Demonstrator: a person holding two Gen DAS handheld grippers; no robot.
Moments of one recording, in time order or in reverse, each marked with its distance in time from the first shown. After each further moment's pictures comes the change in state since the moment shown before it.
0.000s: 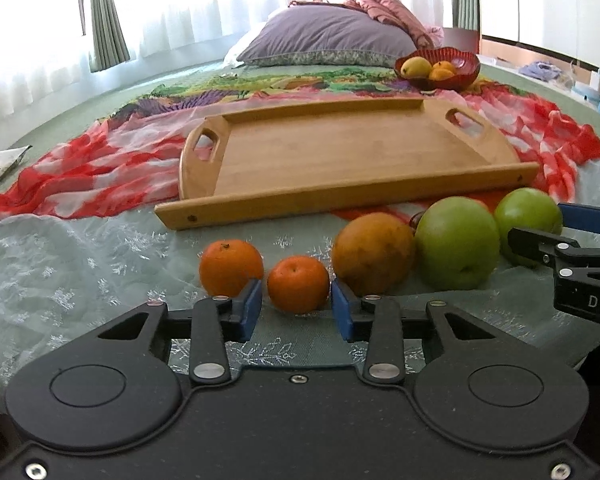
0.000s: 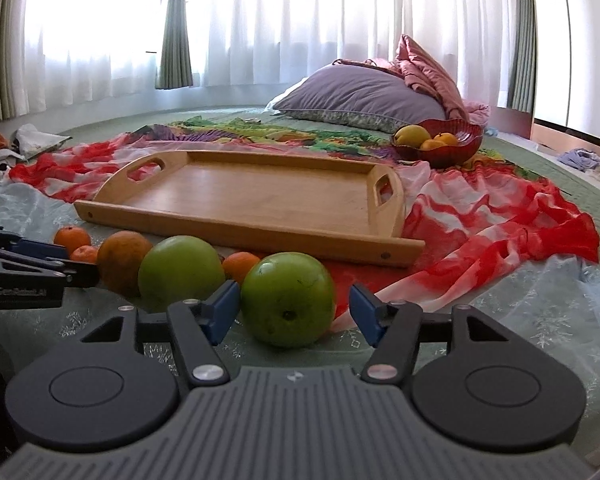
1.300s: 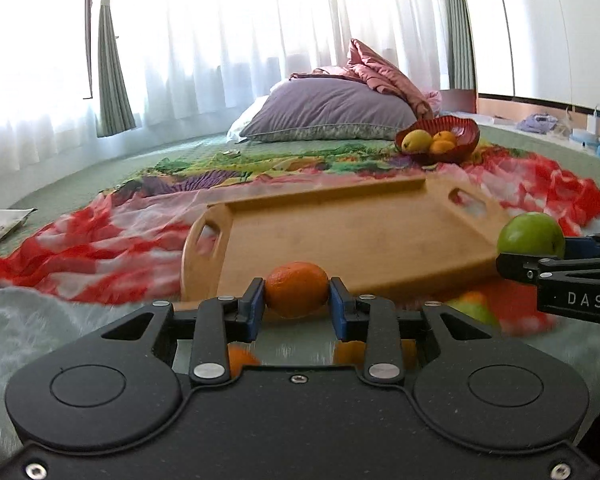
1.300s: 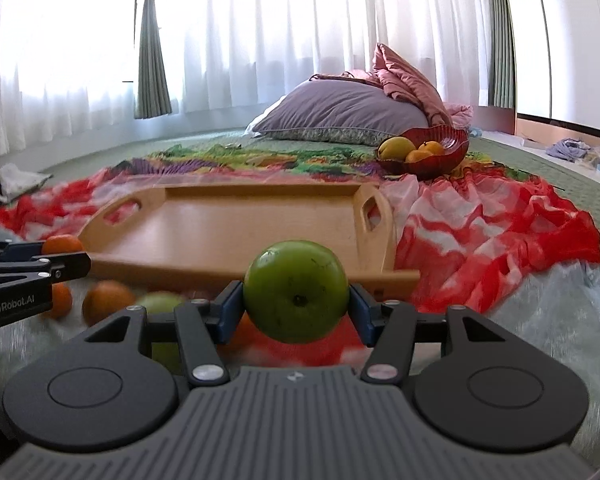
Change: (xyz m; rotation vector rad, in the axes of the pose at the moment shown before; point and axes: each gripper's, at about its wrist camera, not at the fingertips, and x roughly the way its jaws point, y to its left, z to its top) left arm -0.003 -0.003 0.042 0.017 -0.241 0.008; right arm 0.018 -0.011 0.027 0.103 -0.057 -0.033
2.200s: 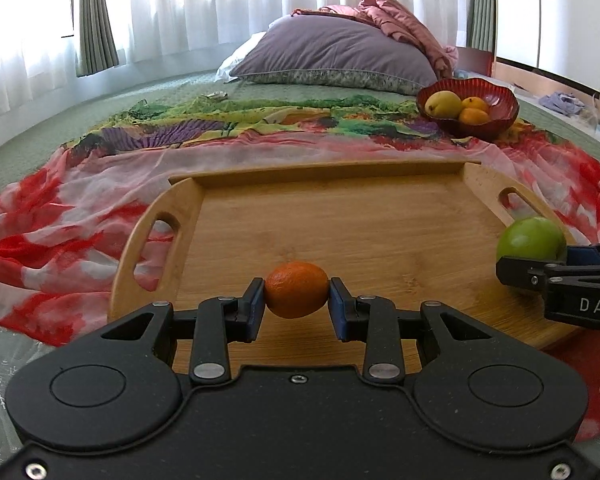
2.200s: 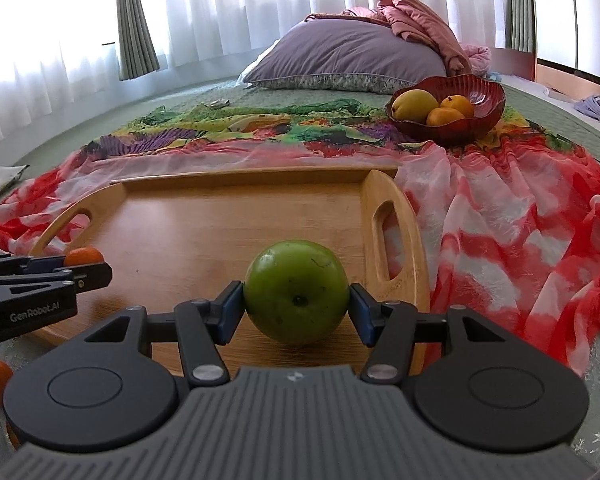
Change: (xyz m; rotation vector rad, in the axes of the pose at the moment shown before) left arm 0.142 0.009 0.040 -0.062 0.212 -0.028; right arm 0.120 -0.023 0.054 0.044 0.202 0.030
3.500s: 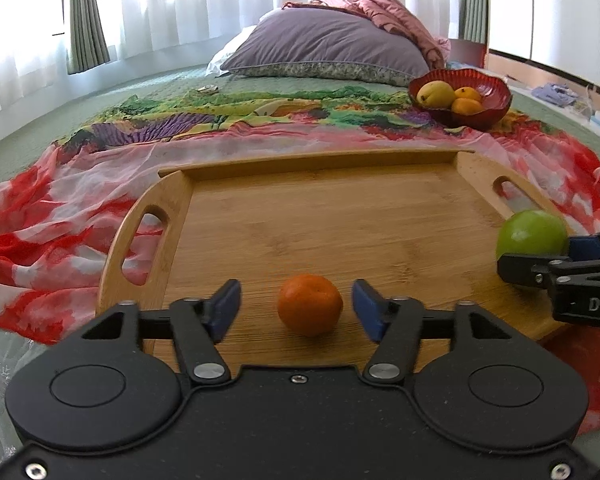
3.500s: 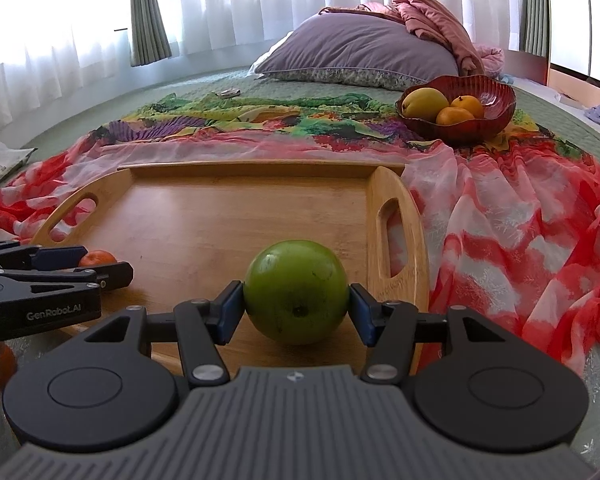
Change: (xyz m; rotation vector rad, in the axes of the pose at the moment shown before) left arm 0.001 -0.003 -0.002 0.013 0.016 -0.027; right arm -0.002 -0.001 0.002 -0.046 0.028 0.022
